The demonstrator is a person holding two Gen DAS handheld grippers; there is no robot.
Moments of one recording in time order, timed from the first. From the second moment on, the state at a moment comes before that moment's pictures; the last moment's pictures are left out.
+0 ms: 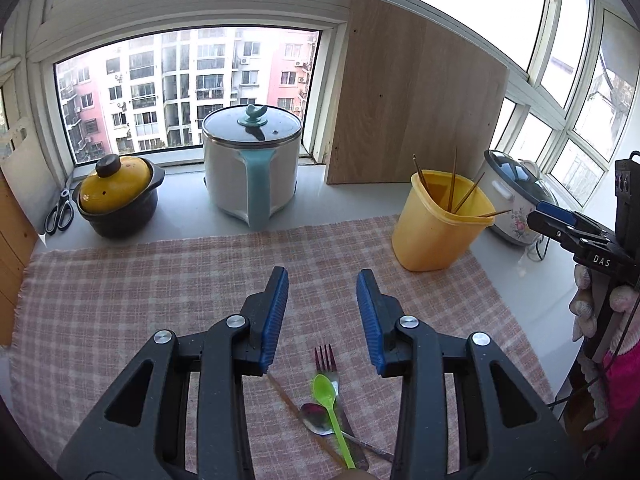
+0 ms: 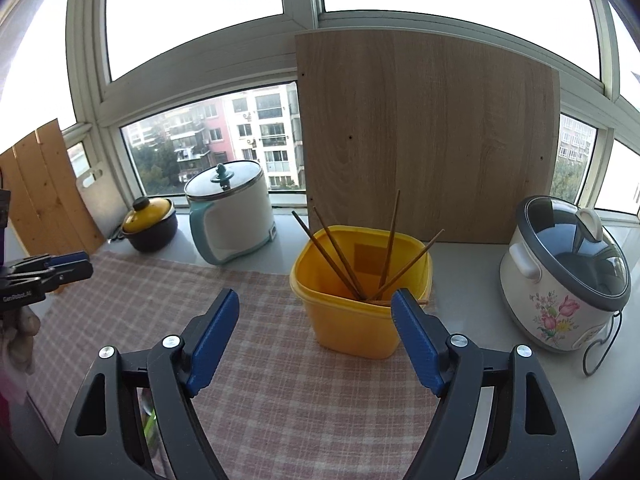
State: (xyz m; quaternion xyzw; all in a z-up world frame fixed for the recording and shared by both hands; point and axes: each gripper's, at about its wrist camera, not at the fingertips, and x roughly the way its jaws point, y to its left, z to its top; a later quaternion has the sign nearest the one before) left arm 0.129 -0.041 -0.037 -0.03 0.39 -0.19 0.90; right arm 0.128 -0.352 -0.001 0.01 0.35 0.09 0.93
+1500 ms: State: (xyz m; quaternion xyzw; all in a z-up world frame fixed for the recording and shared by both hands) left arm 0.094 -0.026 -0.191 -0.12 0.54 -0.20 0.81; right arm 0.179 -0.219 -0.177 0.07 0.56 0.30 0.77
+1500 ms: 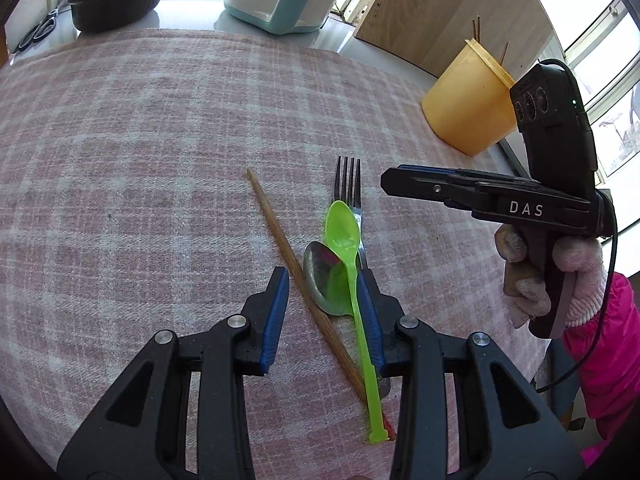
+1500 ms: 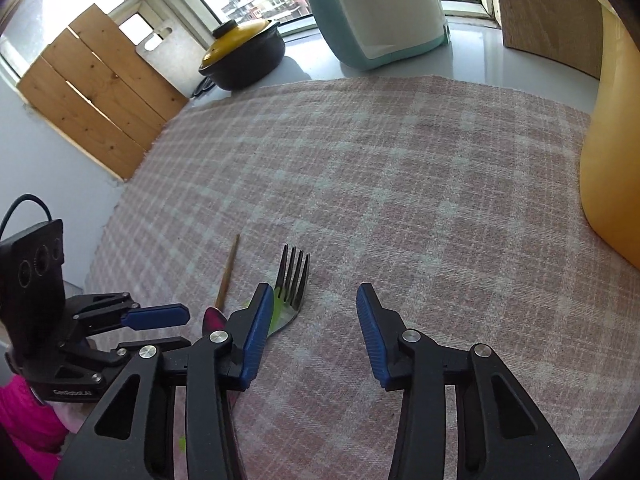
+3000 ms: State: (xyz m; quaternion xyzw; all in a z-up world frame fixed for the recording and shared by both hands) left arm 0.110 -0.035 -0.193 -0.10 0.53 -0.17 0.83; right arm 0.184 -0.194 -0.174 0.00 0.55 0.28 0.79
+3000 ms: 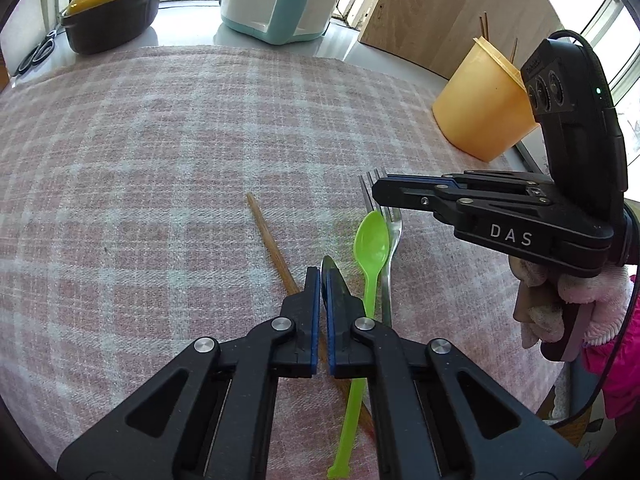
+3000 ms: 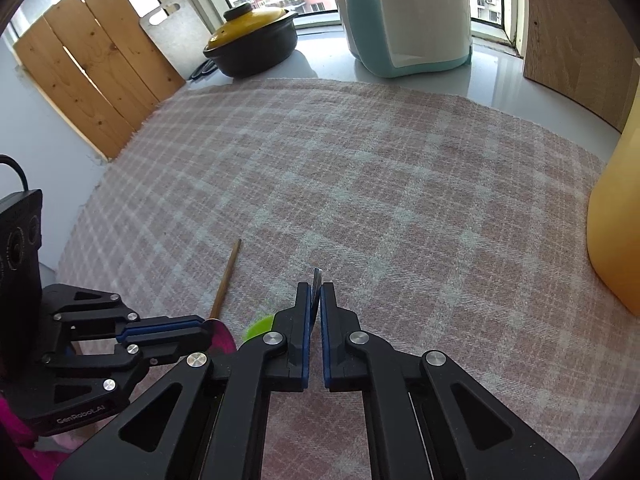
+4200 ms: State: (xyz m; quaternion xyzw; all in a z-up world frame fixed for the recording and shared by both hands) left arm 0.106 0.011 -0.093 -0.07 0.39 -0.11 0.91; right arm 0.152 -0.247 -0.076 -0.03 0.42 0.23 0.88
